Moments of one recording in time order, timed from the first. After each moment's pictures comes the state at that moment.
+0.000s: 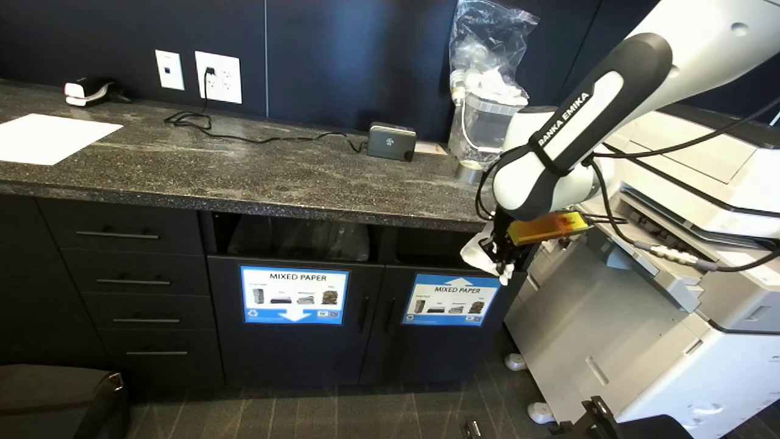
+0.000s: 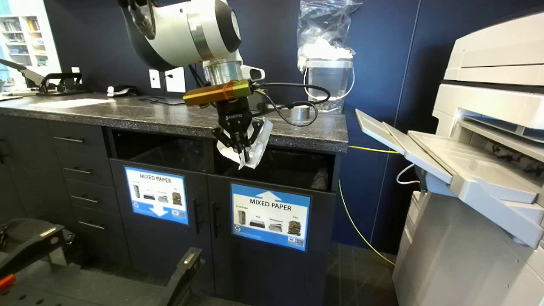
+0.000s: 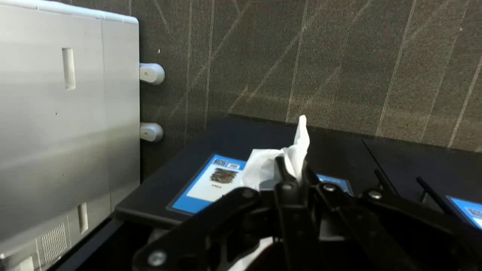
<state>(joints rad) 0.20 0.32 -0.26 -2.35 -0.33 2.67 0.18</state>
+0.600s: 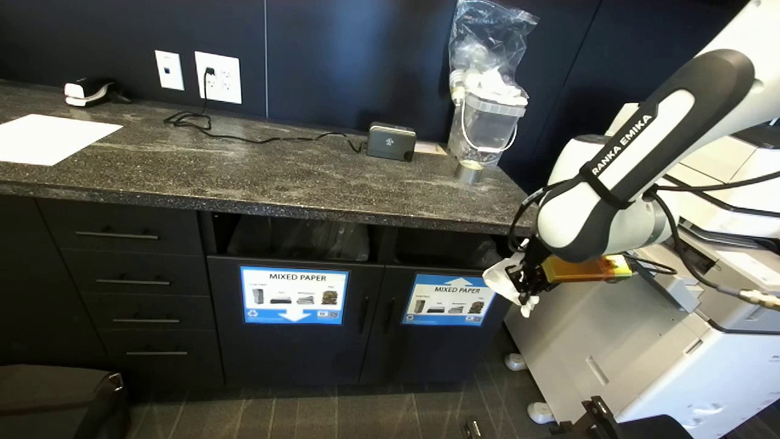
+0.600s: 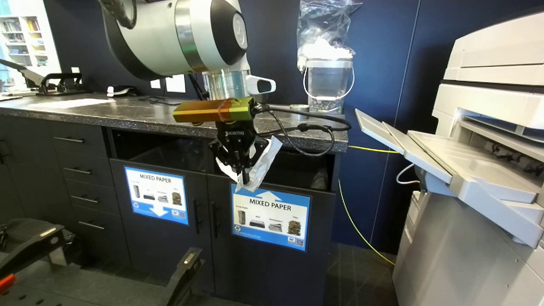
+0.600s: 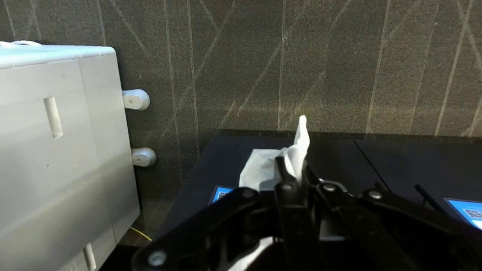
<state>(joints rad) 0.06 0.22 -0.23 -2.61 -0.32 2.90 0.18</state>
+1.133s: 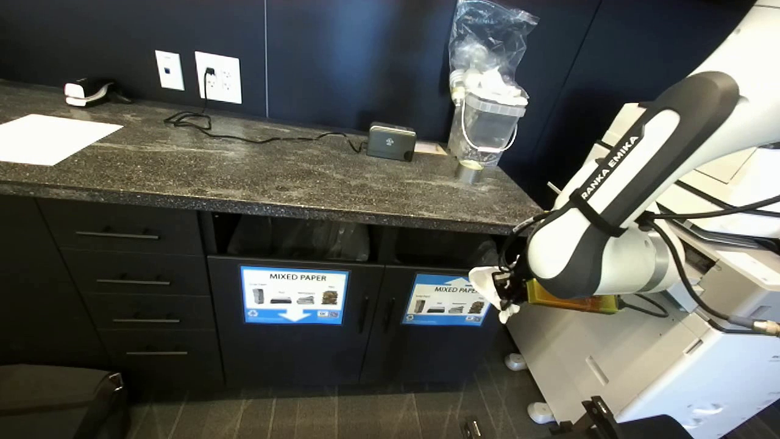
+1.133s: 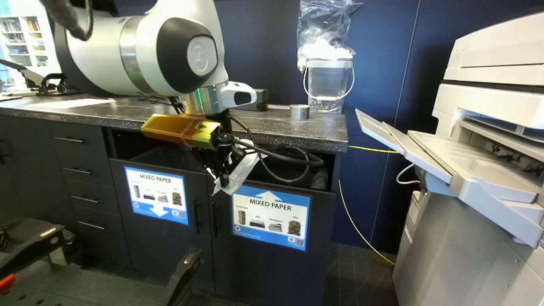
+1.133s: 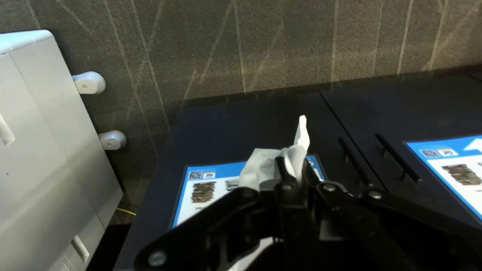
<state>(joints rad) 0.01 0.24 -0.10 -2.76 -0.10 3.25 0.18</state>
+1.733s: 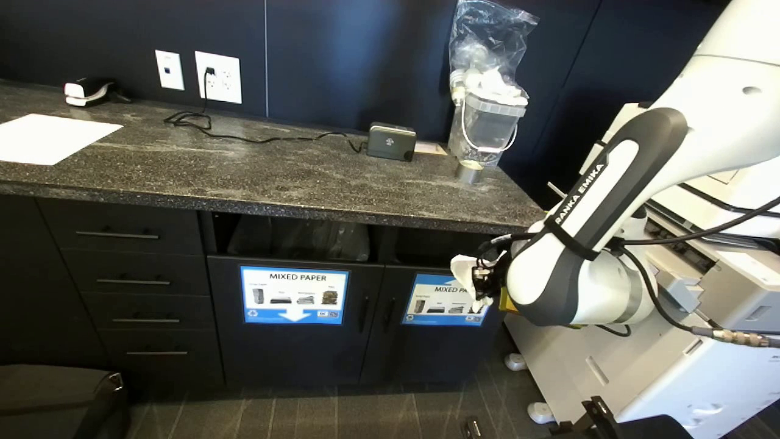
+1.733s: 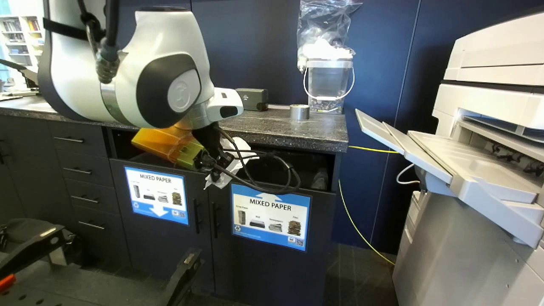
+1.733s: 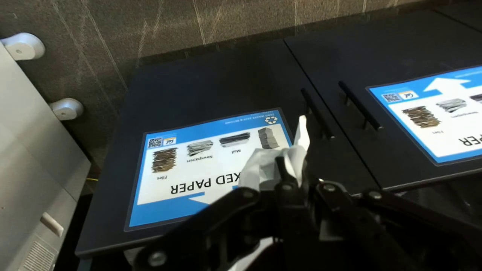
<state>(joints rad) -0.15 0.39 0.11 -2.76 -0.06 3.58 0.21</state>
